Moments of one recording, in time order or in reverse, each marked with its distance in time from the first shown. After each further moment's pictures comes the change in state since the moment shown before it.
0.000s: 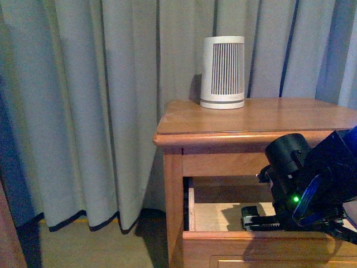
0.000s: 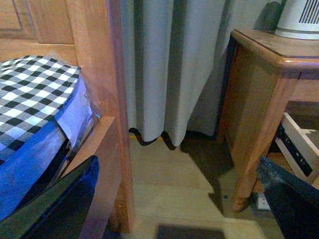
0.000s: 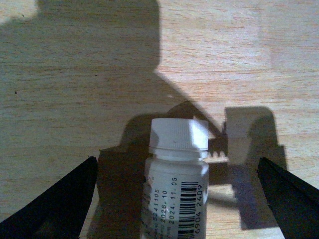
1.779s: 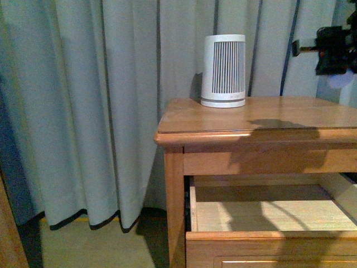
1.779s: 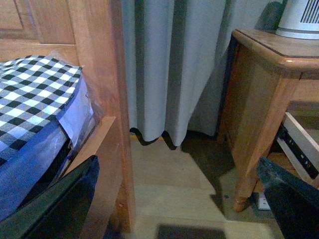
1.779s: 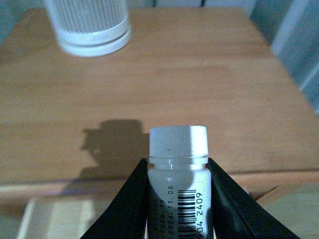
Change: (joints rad) left arm 0.000 0.000 0.000 0.000 0.000 0.000; right arm -0.068 -0.640 -0.053 -0.026 0.010 -0.092
